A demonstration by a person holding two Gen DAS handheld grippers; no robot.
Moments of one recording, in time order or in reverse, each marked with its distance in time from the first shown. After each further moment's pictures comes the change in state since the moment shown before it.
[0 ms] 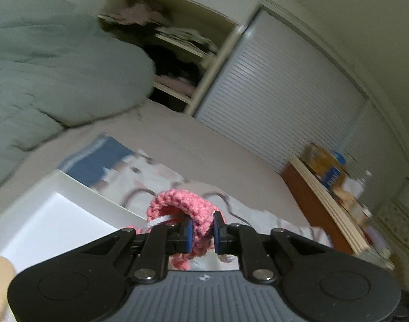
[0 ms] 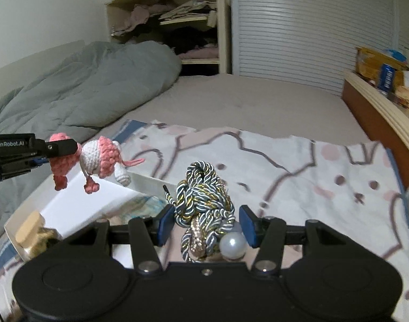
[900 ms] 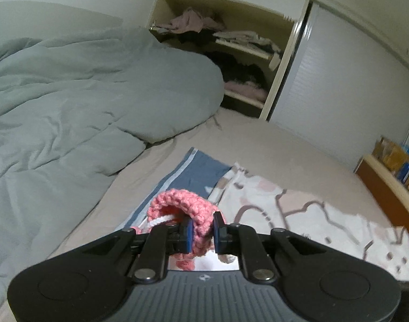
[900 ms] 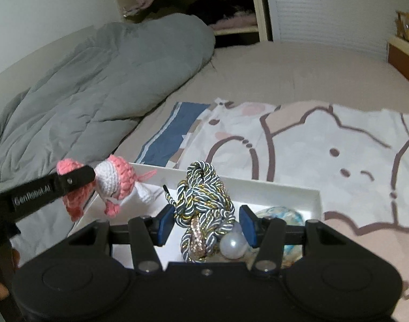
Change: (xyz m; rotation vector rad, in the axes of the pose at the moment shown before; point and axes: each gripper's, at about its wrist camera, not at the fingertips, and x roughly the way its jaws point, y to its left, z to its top) left arm 0.014 0.088 0.026 0.102 0.007 0.295; right arm 0.118 0.141 0.026 0.161 0.127 0.094
